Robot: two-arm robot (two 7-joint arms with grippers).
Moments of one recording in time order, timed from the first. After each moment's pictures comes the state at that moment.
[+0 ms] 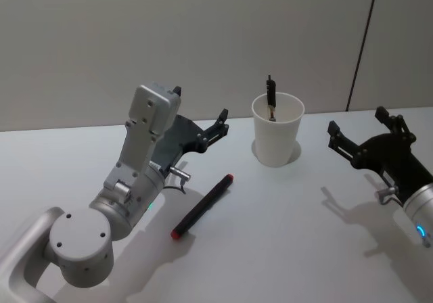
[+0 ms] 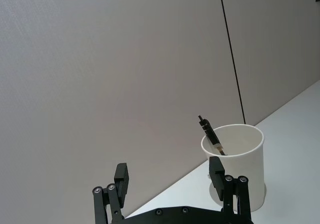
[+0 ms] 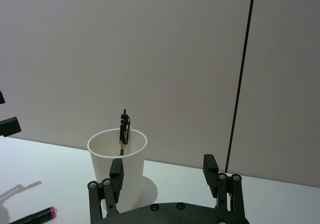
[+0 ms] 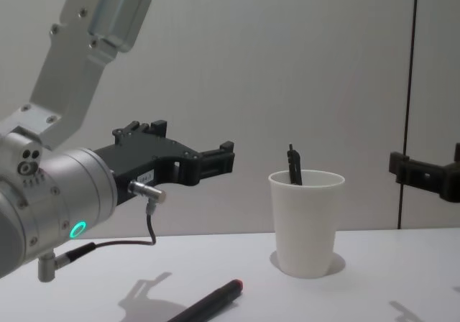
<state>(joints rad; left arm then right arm) -0.24 0.38 0.45 -1.63 -0.20 0.01 -0.01 0.00 0.33 -0.23 -1.74 0.28 0.01 0.08</state>
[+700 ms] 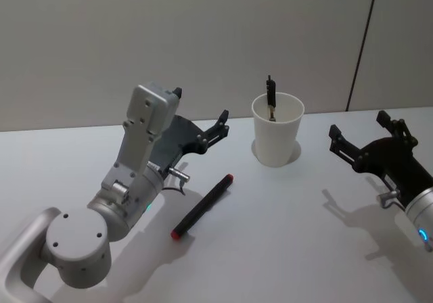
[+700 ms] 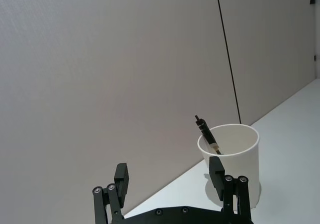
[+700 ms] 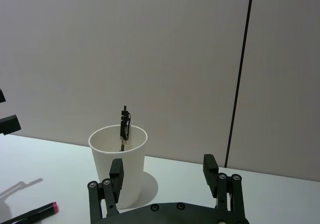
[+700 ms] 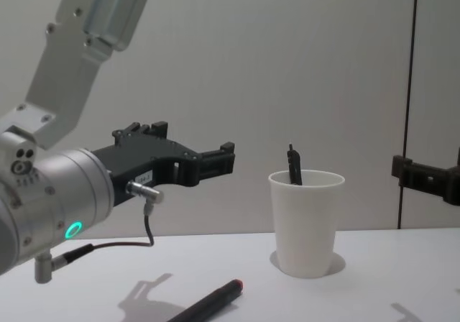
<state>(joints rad) -0.23 0.39 0.45 -1.63 -0.22 0.02 -0.03 -0.01 0.34 -0.23 -1.77 0.29 0.03 0.07</state>
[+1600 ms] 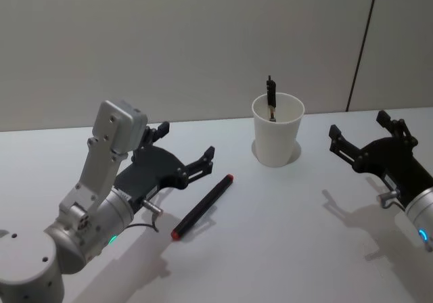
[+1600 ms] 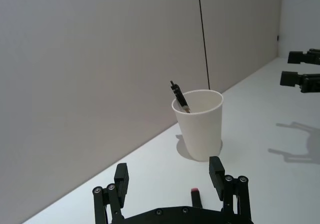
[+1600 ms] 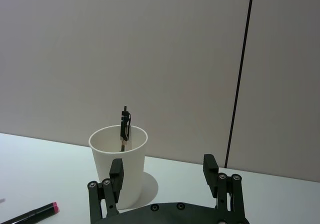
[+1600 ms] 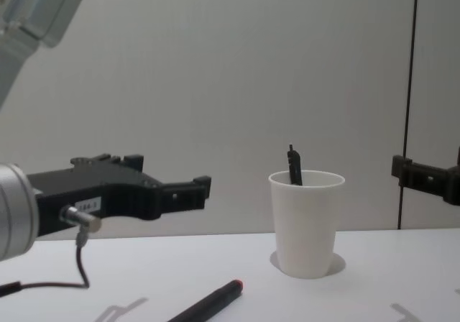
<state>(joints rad) -0.09 0.56 0.39 -1.84 -0.39 0.16 -0.10 -0.01 0.34 -0.23 -1.77 0.29 0.03 0.07</state>
